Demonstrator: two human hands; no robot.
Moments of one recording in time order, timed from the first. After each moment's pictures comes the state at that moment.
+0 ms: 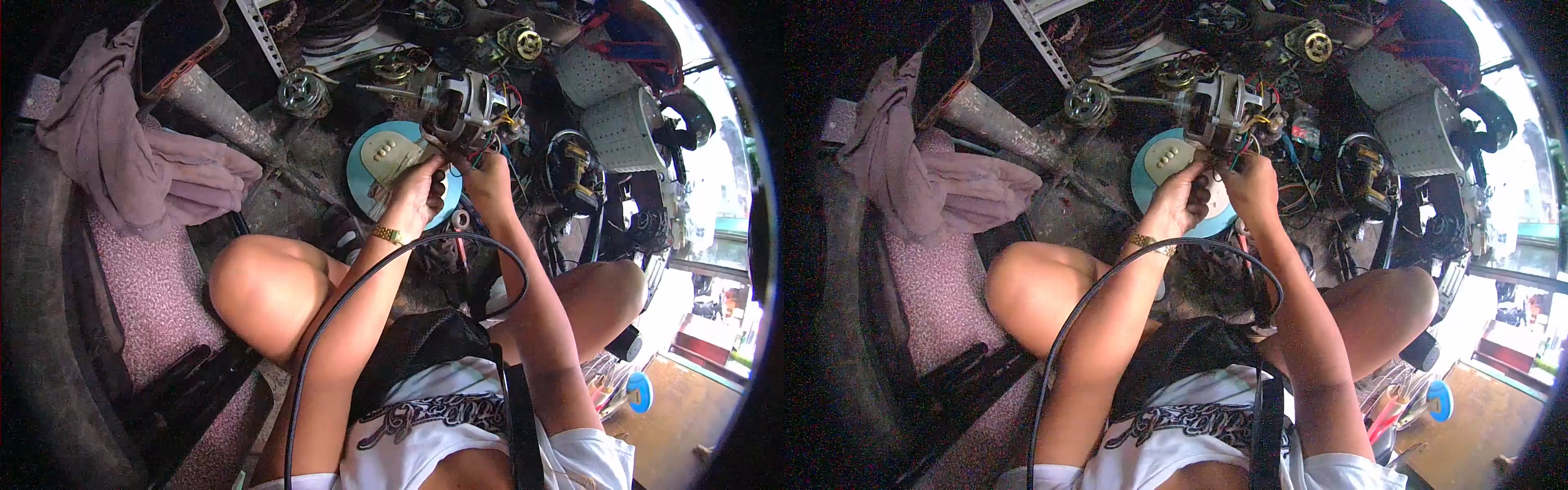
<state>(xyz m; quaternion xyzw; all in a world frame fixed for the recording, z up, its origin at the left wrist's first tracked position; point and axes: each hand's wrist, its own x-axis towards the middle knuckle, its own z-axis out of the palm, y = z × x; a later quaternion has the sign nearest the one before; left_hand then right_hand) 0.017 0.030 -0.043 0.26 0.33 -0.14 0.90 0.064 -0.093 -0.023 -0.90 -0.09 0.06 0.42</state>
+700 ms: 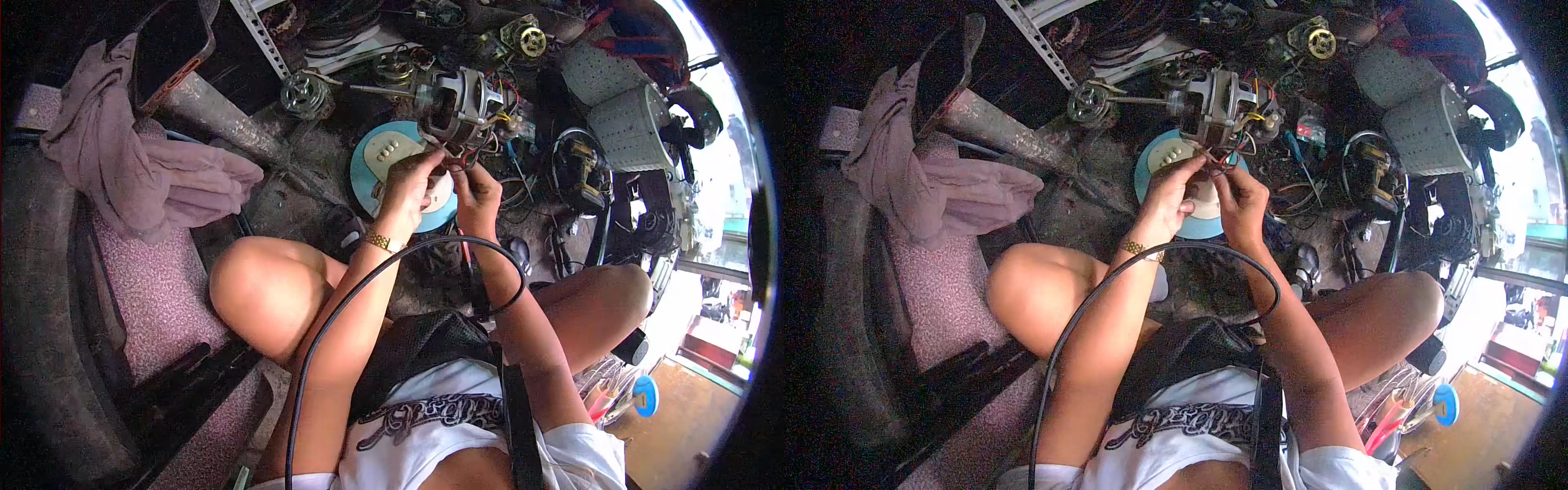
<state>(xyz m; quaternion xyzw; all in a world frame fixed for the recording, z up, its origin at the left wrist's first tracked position) 0.013 0.032 -0.027 0.41 0.30 -0.05 0.86 0.032 -0.086 -0.045 -0.80 -0.11 -0.04 0.59</state>
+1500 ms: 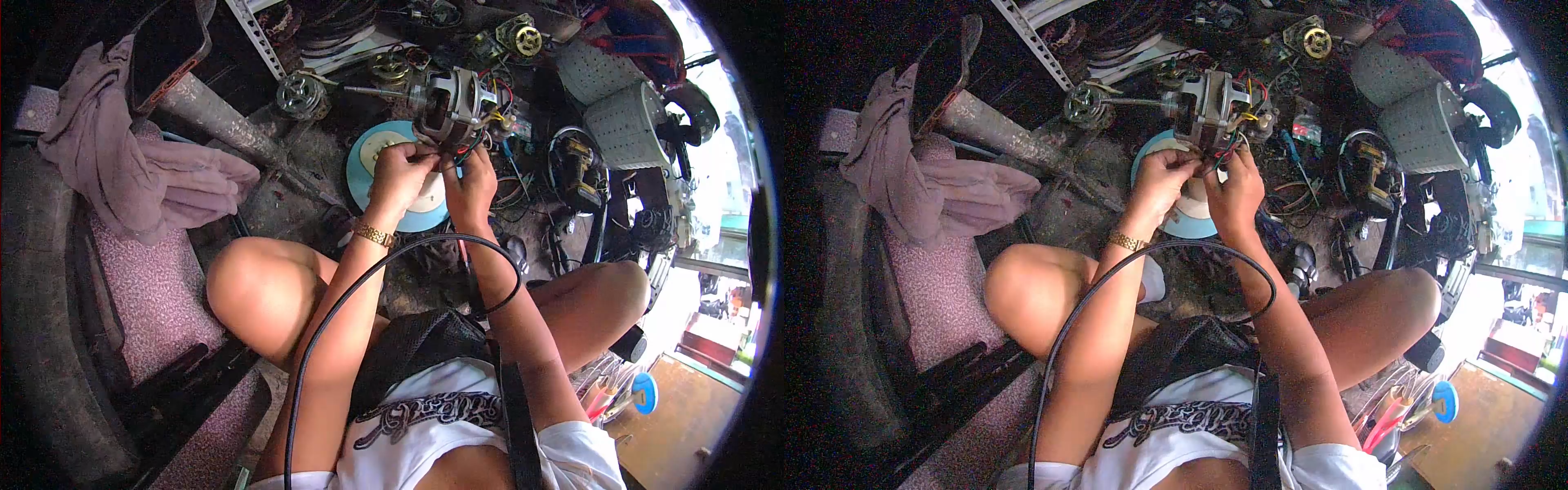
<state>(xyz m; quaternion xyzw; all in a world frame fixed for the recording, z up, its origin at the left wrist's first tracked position) 0.024 0.047 -0.050 0.63 0.16 0.01 0.76 0.044 -0.073 -0.032 -0.87 -0.16 -0.19 0.42</state>
